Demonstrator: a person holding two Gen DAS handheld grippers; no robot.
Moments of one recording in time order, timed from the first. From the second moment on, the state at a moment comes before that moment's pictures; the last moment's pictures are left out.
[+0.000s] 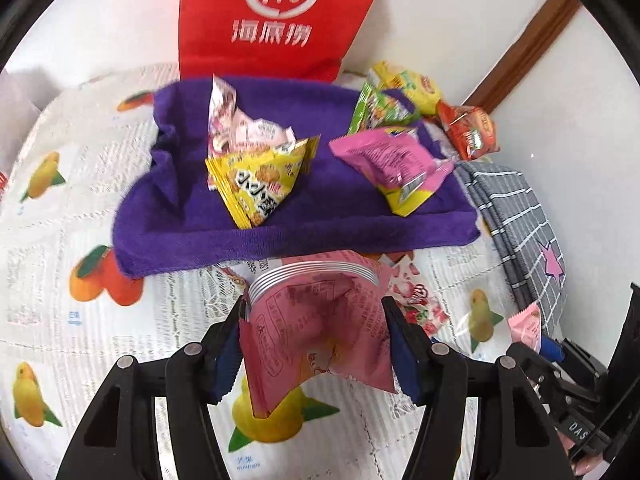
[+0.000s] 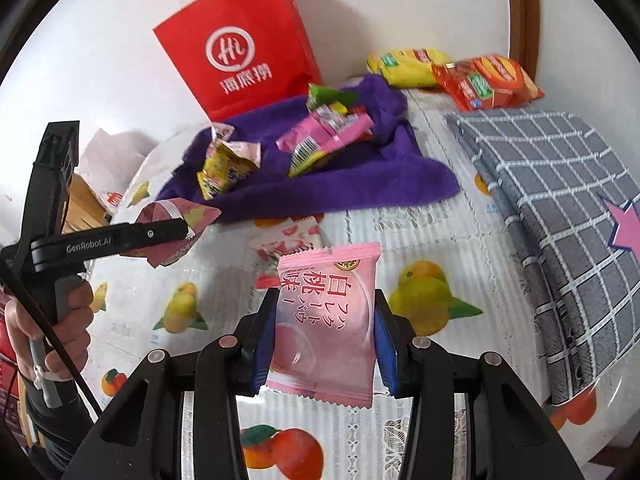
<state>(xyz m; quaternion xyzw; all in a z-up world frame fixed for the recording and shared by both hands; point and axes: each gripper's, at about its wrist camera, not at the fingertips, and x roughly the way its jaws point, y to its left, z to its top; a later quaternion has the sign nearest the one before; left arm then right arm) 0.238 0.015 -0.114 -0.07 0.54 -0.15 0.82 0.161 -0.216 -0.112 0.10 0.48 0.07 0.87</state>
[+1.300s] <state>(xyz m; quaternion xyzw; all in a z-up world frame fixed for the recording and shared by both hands) 0.218 0.038 -0.034 -0.08 0.46 -0.16 0.87 0.192 -0.191 -0.040 0.12 0.41 0.07 0.90</state>
